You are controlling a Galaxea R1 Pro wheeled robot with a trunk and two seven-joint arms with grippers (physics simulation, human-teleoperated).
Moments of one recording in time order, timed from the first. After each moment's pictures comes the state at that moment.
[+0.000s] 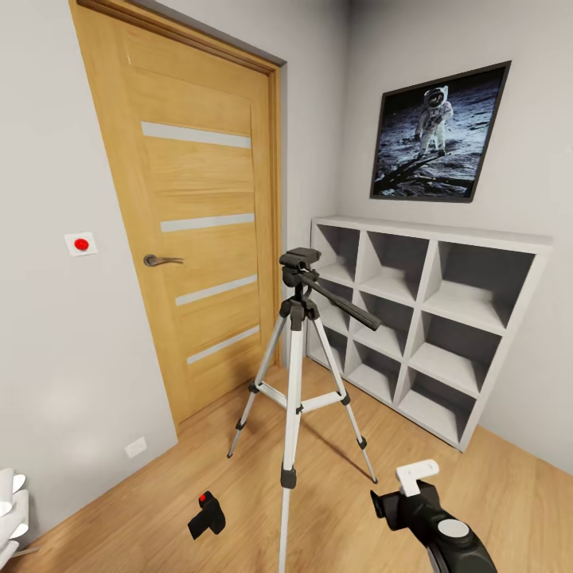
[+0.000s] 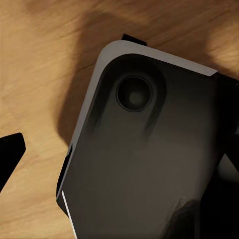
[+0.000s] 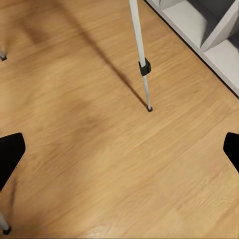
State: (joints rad) left arm 0.00 0.03 0.03 -0.07 0.33 -0.06 0.00; right arm -0.01 -0.01 0.03 -1.57 0.22 0.68 0.13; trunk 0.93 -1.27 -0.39
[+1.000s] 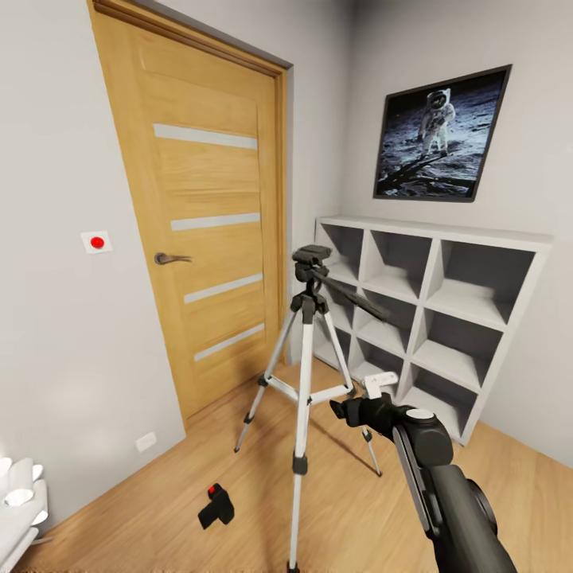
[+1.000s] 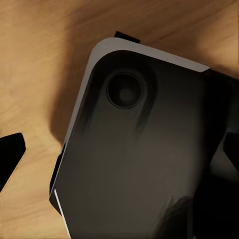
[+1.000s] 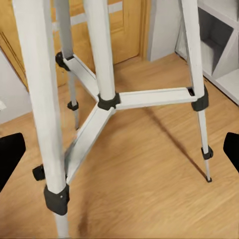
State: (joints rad) left arm 0.00 0.01 0.03 -0.07 0.33 -0.06 0.00; right arm -0.38 0.08 0.03 -1.57 0.20 0.86 0.33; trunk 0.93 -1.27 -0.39
